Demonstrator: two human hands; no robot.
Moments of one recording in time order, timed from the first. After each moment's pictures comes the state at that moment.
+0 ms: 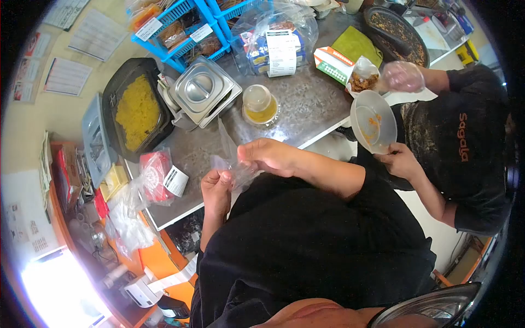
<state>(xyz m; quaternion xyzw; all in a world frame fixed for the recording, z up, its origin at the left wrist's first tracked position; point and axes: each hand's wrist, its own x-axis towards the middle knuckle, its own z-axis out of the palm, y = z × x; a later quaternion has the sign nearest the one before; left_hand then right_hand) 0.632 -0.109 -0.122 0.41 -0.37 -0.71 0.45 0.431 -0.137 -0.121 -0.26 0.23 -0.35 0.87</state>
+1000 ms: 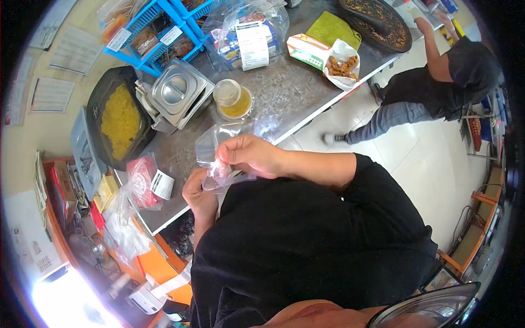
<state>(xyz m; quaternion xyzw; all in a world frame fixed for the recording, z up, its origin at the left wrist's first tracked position) 0.619 -0.099 -0.116 0.49 -0.67 -0.38 0.42 0.427 -0.113 -0.105 -0.28 0.18 -0.47 0.82</state>
